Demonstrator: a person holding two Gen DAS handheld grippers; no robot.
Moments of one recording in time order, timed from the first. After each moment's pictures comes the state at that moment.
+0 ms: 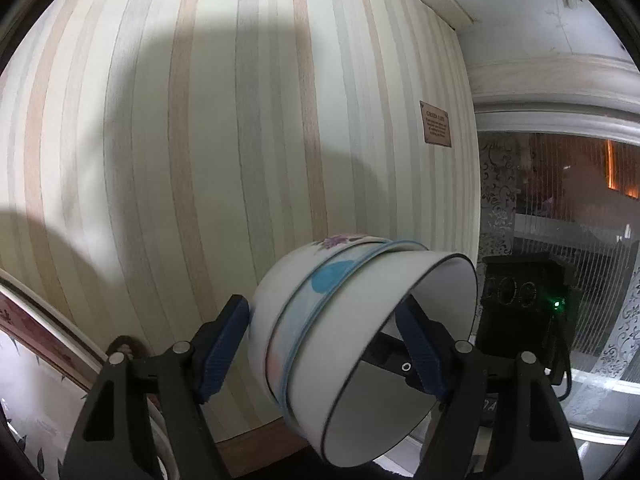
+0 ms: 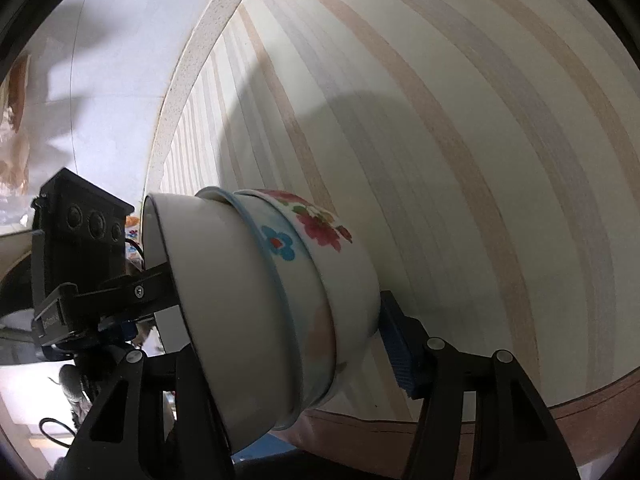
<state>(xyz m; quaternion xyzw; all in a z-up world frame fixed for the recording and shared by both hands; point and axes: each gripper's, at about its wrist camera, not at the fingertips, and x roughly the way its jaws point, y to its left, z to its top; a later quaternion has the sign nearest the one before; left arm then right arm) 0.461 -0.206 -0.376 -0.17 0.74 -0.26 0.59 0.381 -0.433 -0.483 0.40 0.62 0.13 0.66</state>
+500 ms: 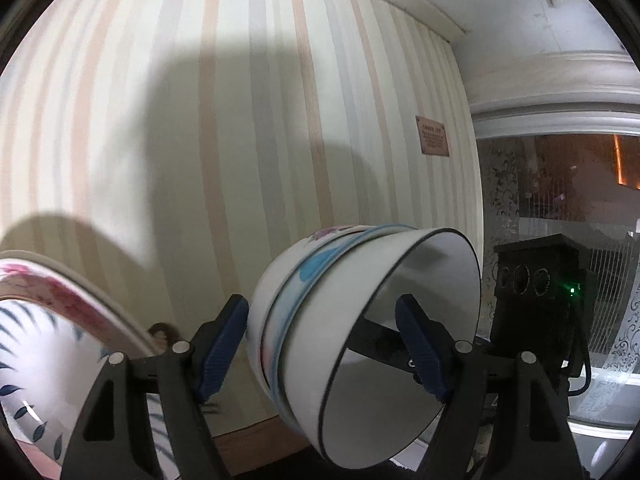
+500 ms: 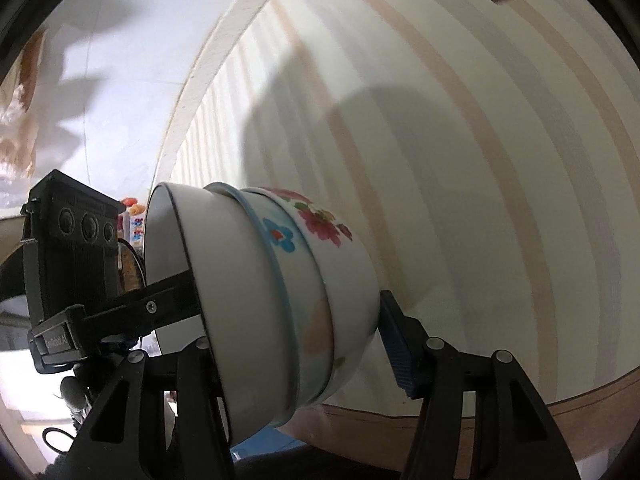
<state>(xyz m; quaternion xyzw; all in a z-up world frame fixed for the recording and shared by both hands) 0.461 -0.179 -0.344 -0.15 0.72 -0.25 0.63 0.403 -0.408 -0.457 0.38 0.62 0.16 0.67</state>
